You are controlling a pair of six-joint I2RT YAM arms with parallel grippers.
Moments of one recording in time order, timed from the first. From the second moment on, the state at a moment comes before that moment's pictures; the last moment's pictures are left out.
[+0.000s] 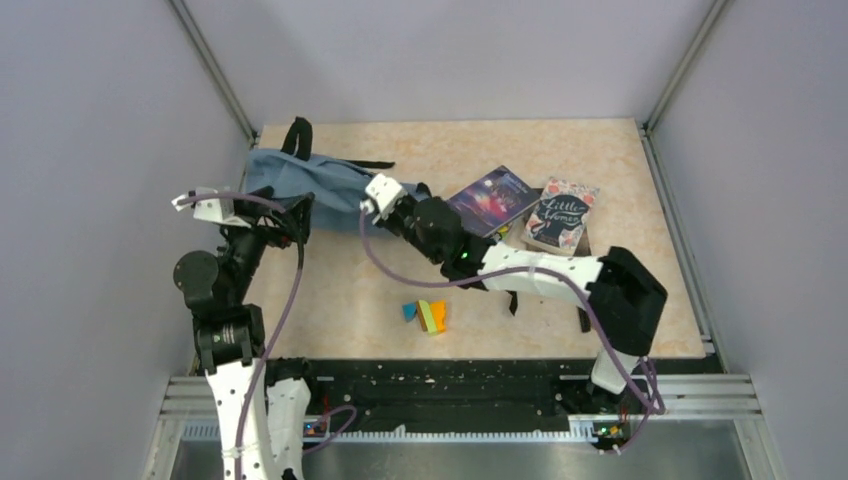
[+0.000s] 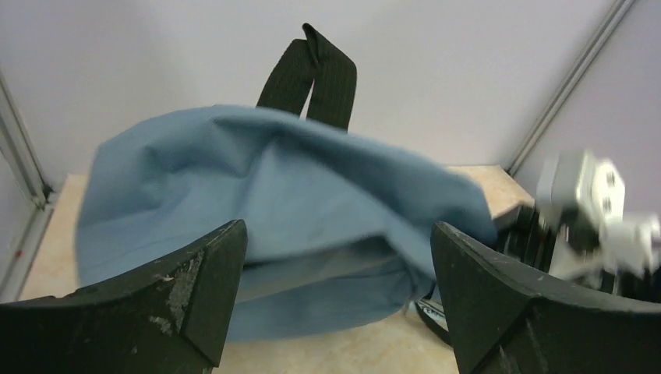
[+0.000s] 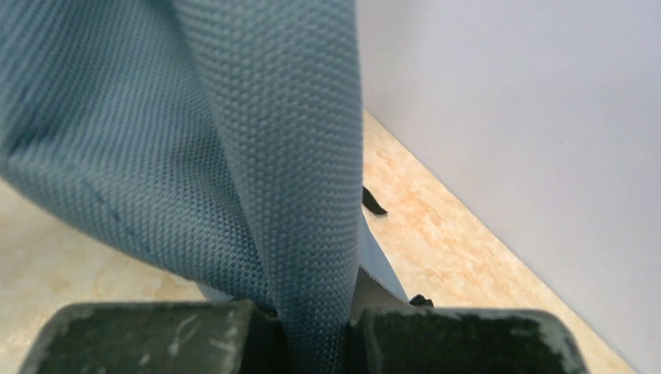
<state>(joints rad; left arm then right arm) 0.25 0.56 0.82 -0.03 0.53 -0.39 1.08 1.77 1.22 0.56 0.32 -0.43</state>
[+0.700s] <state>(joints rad) 0.25 0.62 0.91 -0.12 0.71 -0.24 0.48 1.34 1.27 -0.14 -0.38 0.06</state>
